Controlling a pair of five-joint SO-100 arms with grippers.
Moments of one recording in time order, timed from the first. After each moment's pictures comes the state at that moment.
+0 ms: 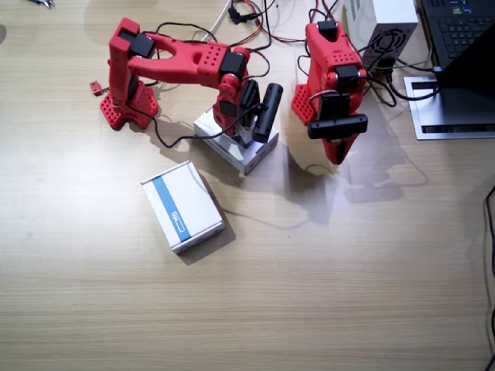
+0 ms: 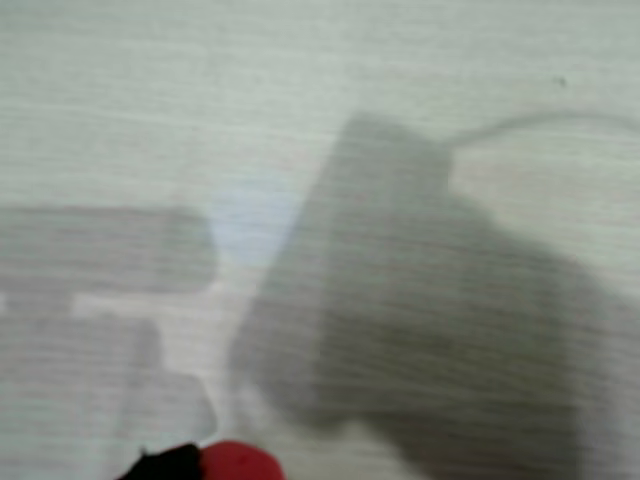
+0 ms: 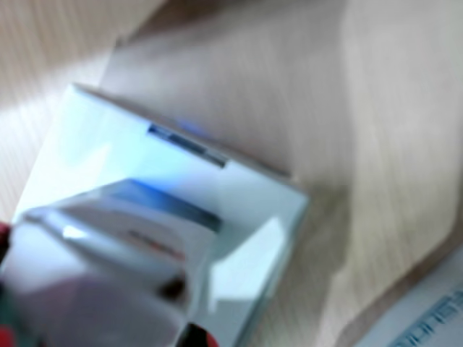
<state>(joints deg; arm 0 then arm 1) -1.0 185.8 175.1 63.9 66.9 -76.5 65.7 52.7 106.4 -60.4</state>
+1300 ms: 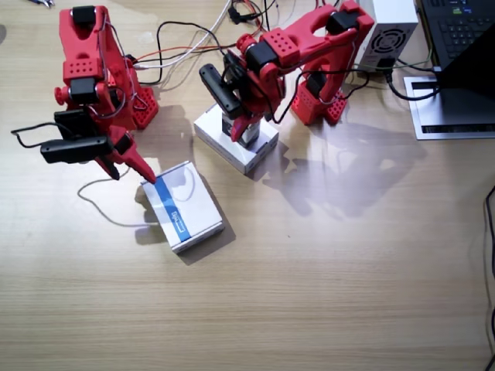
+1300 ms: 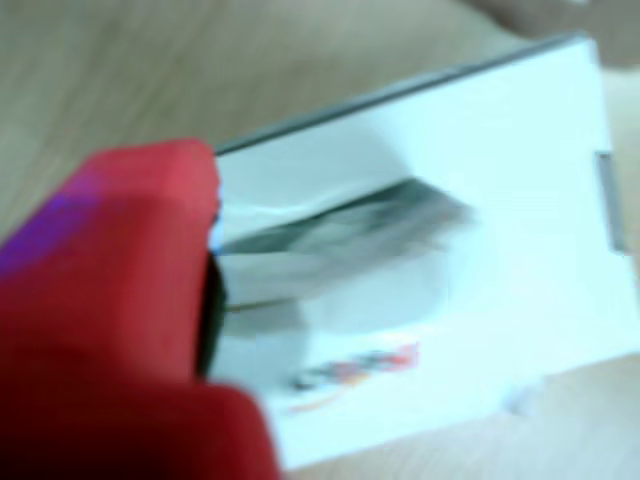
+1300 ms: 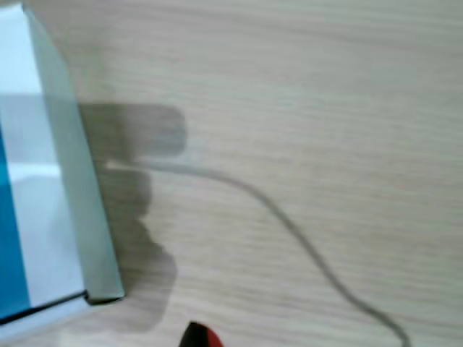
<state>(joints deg) 64.7 105.8 100.5 93.9 -10.3 -10.2 140.4 135.4 72.5 -66.8</state>
